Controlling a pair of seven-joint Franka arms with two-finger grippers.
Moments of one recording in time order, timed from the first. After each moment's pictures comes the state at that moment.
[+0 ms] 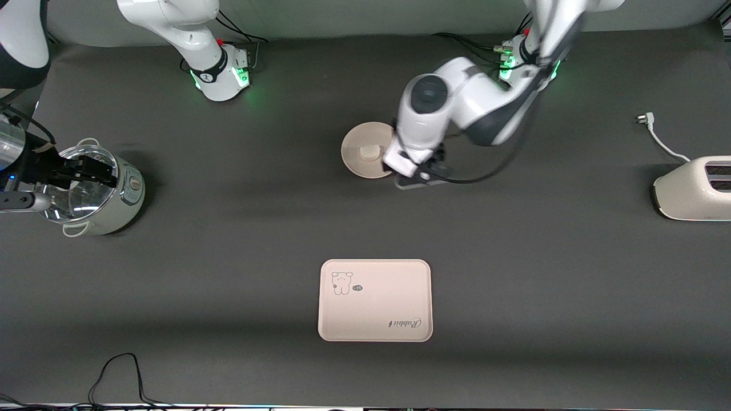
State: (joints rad) left arm -0.04 0.29 -0.68 -1.89 0.12 2.09 -0.94; right arm 0.04 0.07 -0.05 -1.59 0.00 1.57 -0.01
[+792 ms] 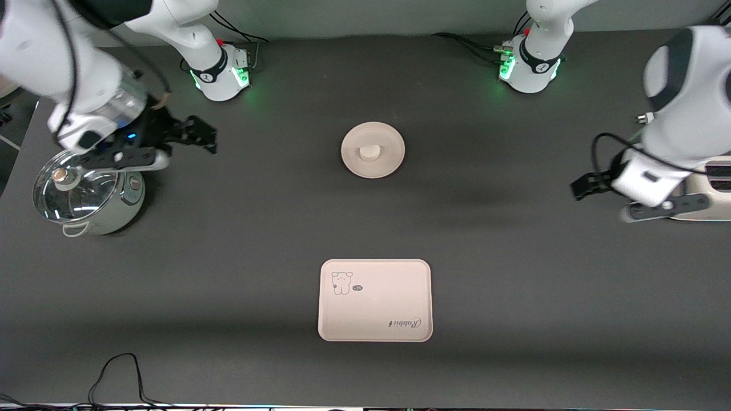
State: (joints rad) left arm 0.50 0.03 -0.58 -1.79 0.09 1.78 -0.22; right arm 0.42 0.01 -0.04 -1.61 0.11 1.56 0.42
